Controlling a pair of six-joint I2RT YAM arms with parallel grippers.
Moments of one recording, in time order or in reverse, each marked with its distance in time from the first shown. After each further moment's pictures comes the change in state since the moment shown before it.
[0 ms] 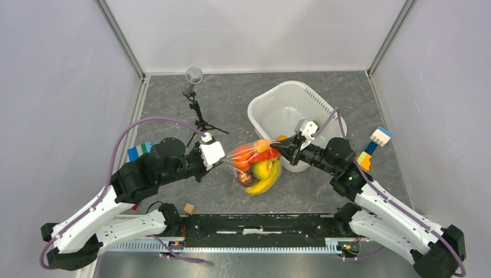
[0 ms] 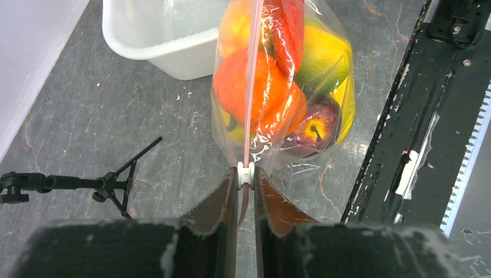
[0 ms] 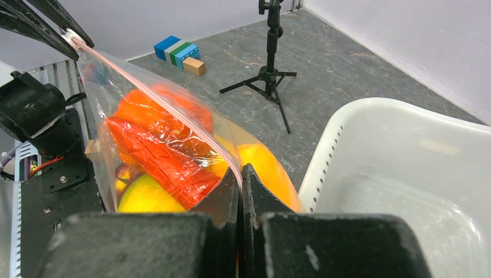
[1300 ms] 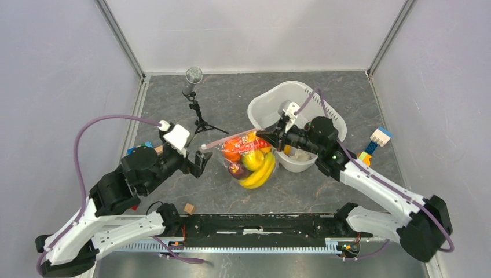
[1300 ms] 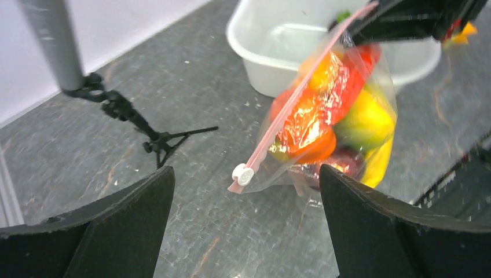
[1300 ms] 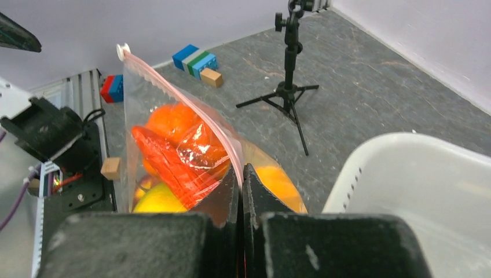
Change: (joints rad) left arm 0.000 -0.125 -0.006 0.047 -0.333 -0.232; right arm -0.008 0.238 0.162 0.049 -0.082 0.042
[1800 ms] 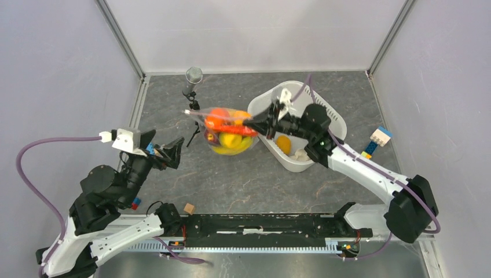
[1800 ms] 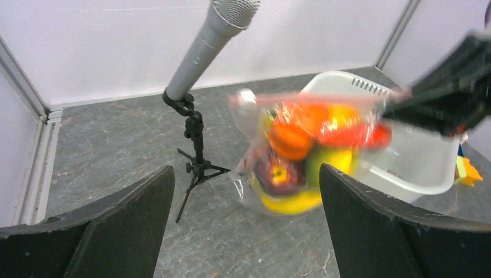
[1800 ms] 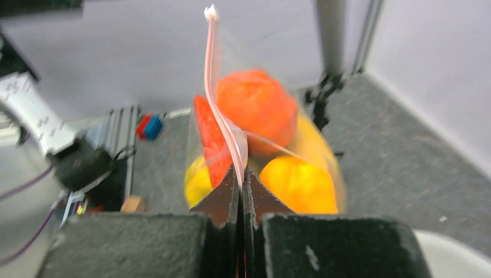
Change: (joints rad) left arm 0.000 -0.210 -0.022 0.134 -0.325 -0.127; right arm -0.002 0.269 0.259 0.182 -0.164 0.077
